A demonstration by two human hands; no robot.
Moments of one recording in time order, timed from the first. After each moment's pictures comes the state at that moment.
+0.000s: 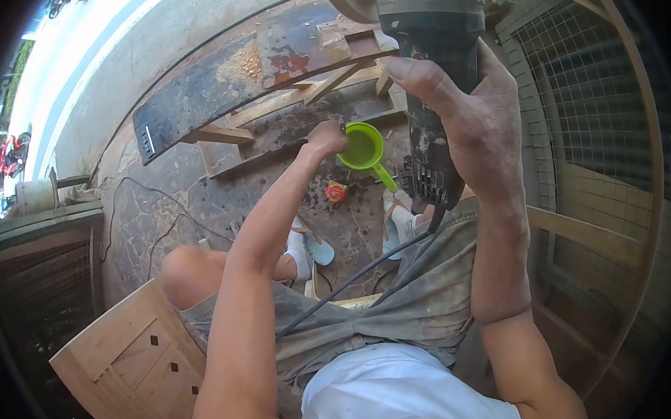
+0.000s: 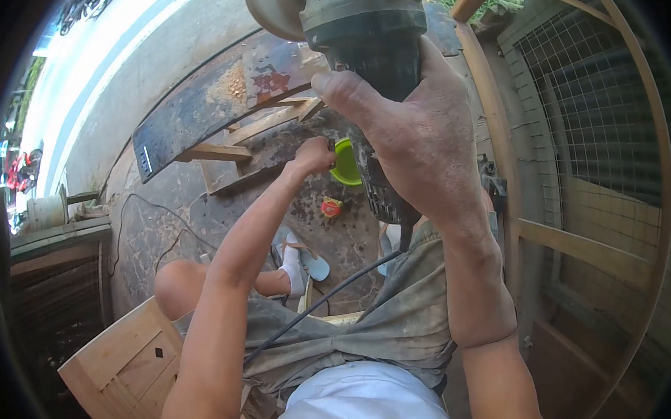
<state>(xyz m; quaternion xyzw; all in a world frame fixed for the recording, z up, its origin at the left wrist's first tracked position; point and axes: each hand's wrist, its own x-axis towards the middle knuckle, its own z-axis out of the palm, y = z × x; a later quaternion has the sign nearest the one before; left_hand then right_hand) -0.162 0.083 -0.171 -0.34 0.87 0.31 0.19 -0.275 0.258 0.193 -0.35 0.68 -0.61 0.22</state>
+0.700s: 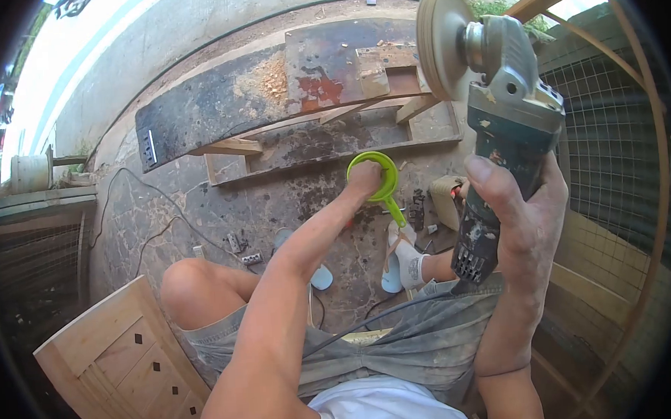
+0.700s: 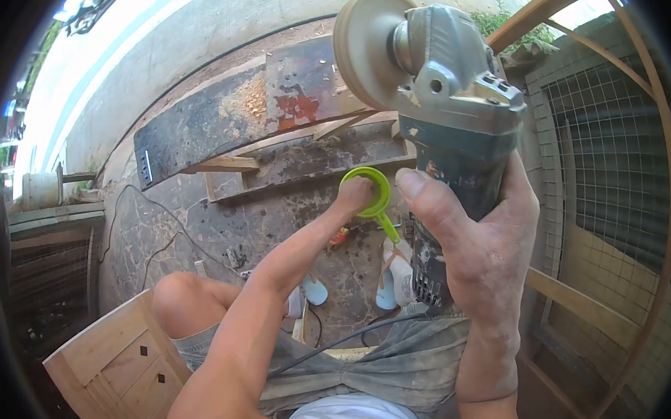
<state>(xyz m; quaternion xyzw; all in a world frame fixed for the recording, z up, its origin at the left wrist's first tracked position) -0.189 0.144 -0.301 -0.30 0.90 0.28 0.10 -0.273 0.252 0.199 -0.23 0.74 -0.56 0.28</state>
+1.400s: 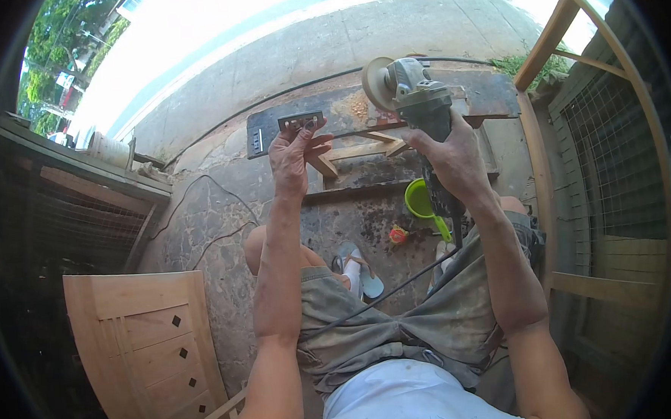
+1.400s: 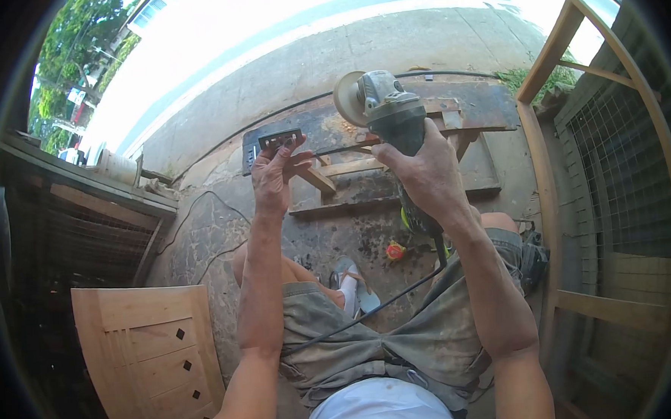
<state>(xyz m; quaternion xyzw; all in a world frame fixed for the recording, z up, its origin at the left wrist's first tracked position) 0.031 0.041 0.096 -0.27 0.52 0.67 -0.46 -0.222 0.235 0.175 -0.41 0.66 -0.56 0.29</state>
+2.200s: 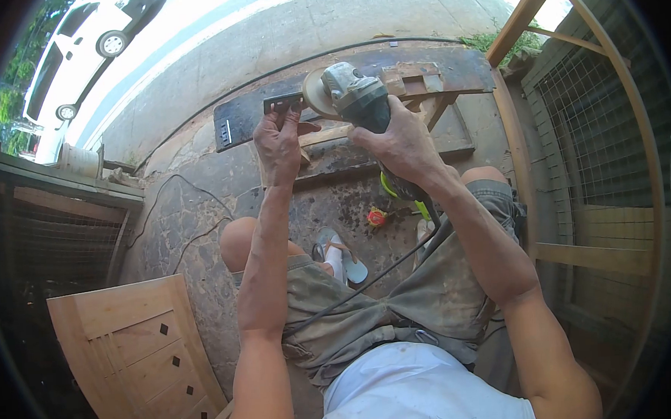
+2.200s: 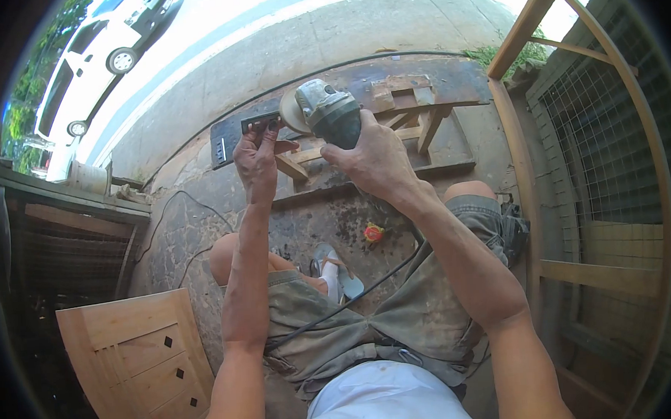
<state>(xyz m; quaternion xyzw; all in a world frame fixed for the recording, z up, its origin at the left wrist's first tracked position) -0.001 0.065 0.105 -0.35 0.61 0.54 -0.46 -0.190 0.214 0.157 -0.46 0.72 -0.43 0.27</state>
